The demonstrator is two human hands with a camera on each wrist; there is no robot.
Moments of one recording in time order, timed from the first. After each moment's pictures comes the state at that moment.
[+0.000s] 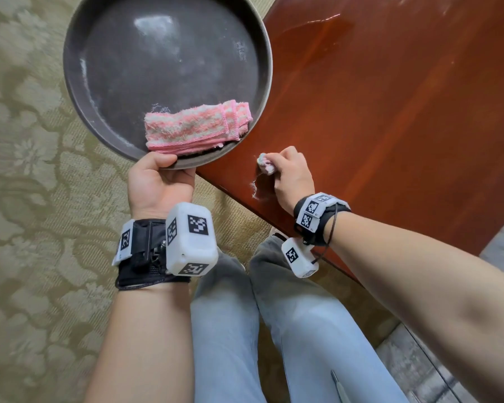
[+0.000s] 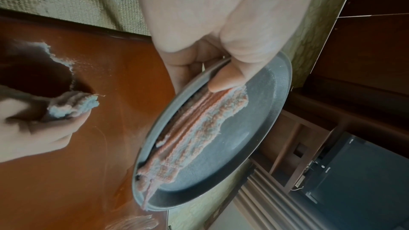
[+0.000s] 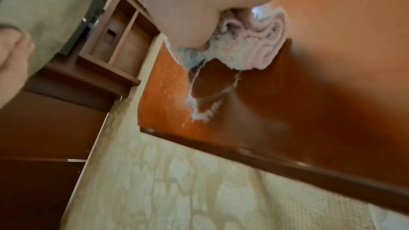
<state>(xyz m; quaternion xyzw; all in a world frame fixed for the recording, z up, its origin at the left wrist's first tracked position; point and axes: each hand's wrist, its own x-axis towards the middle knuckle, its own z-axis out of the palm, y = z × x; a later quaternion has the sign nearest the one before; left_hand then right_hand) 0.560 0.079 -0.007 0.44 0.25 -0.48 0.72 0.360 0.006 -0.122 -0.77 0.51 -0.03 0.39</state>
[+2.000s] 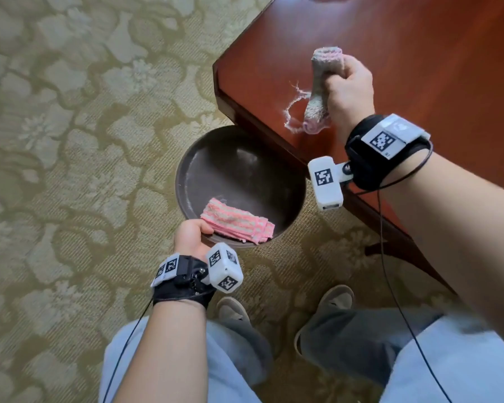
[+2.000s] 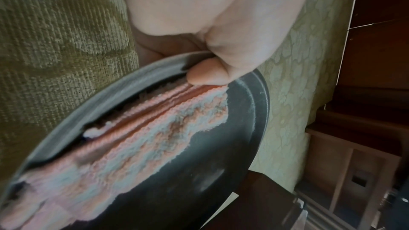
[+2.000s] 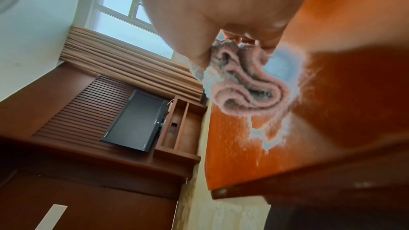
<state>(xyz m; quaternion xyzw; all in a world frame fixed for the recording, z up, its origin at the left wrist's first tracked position) 0.474 0.327 -0.191 0.60 0.31 -0.54 0.51 0.360 0.038 -0.117 -0.58 0.57 -0.32 0.50</state>
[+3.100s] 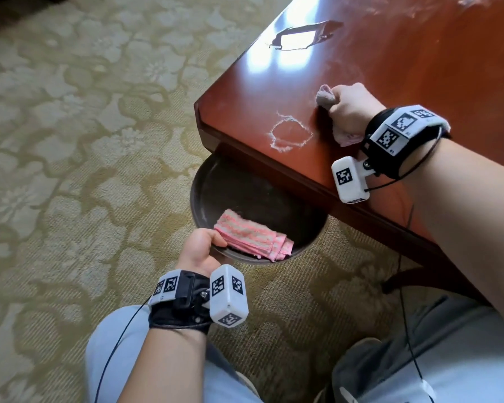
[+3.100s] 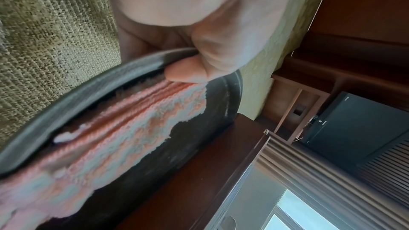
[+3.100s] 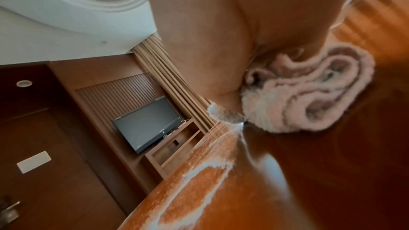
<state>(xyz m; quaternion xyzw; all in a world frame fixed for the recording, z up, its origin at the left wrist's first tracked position) 0.484 0.281 -0.239 0.56 0.13 -0.64 0.52 0.312 -0.008 -0.133 -0.79 0.58 0.00 0.22</state>
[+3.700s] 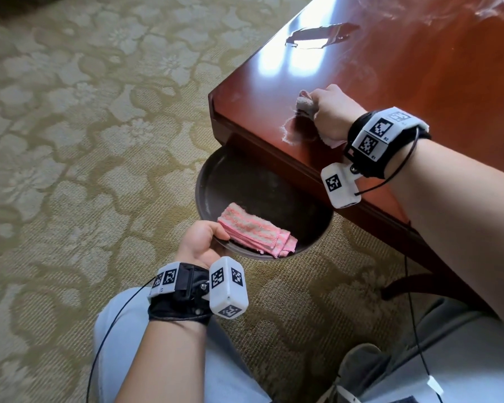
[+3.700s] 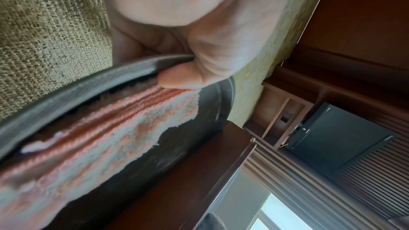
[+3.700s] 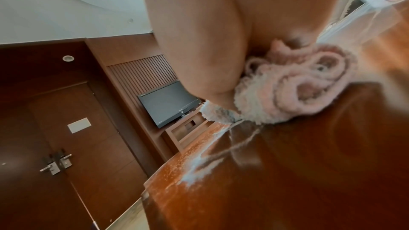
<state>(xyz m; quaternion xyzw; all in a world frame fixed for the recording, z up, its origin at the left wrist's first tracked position) 0.486 0.291 -0.236 0.54 0.13 -0.65 0.52 0.352 0.023 -0.139 -0.85 0.49 0.02 0.16</state>
